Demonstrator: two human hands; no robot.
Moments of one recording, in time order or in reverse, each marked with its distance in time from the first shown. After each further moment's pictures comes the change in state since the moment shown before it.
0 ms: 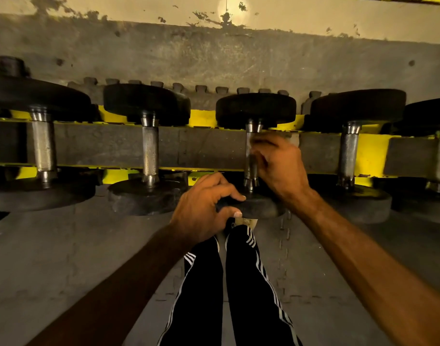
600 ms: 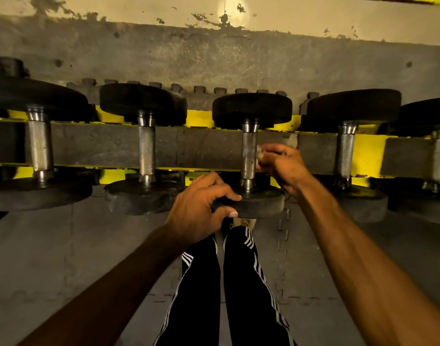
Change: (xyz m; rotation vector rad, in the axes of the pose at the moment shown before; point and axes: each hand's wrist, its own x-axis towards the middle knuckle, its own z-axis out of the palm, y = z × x) left_hand -0.002 0.001 0.001 -0.025 0.028 0.007; right_hand 0.005 0.033 0.016 1.088 -0.142 1.027
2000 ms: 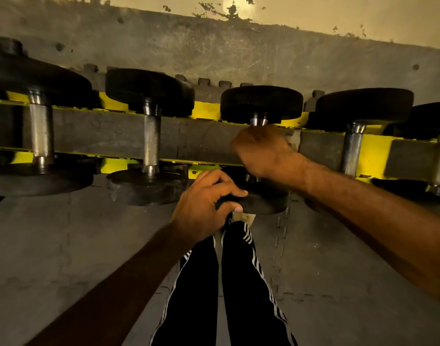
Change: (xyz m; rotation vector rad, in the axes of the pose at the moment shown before) left_hand -0.008 -0.005 0.012 -0.050 0.076 -0.006; right_hand -0.036 -0.059 0.072 -2.034 -0.246 -0.785
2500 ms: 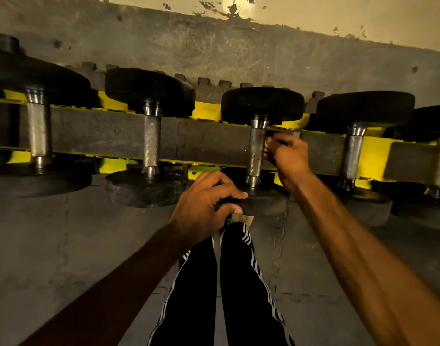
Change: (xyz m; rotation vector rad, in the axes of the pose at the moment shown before) left_hand 0.000 -0.001 -0.003 0.018 -0.021 0.014; right_hand -0.007 0.019 0.074 1.949 0.479 0.891
